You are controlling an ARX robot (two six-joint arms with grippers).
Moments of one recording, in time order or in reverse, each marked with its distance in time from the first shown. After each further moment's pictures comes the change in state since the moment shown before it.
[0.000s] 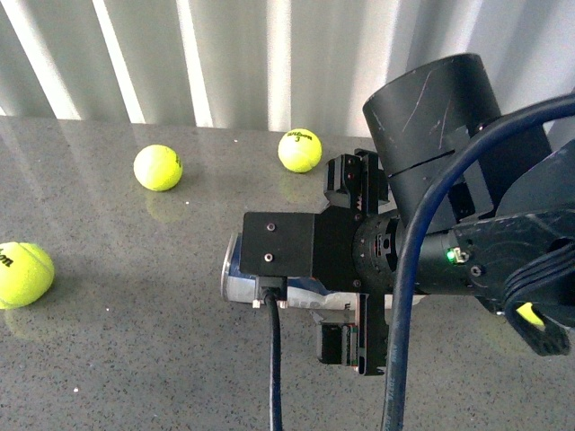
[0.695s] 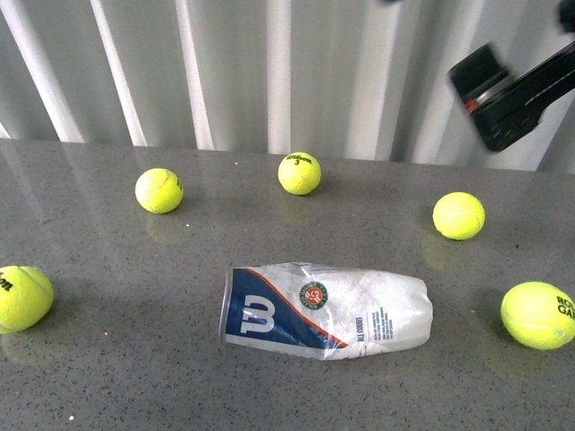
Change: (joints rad) left arm 0.000 0.000 0.000 0.000 0.000 0.000; right arm -0.233 -0.462 -0.023 -0.009 0.272 0.613
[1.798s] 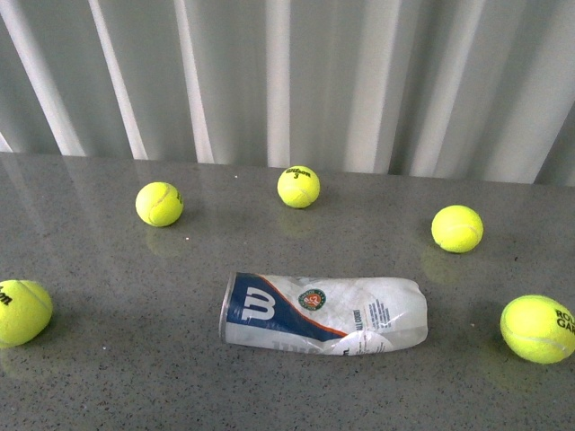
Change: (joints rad) left arm 0.000 0.000 0.000 0.000 0.000 0.000; right arm -0.267 -0.975 -0.755 0.127 -0.171 0.490
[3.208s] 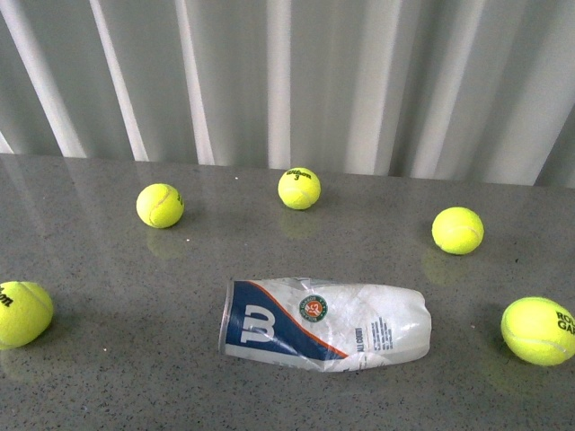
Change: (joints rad) left arm 0.000 -0.001 0.000 0.000 0.000 0.000; right arm 0.000 -0.554 -0.114 -0.433 -0.002 0.002
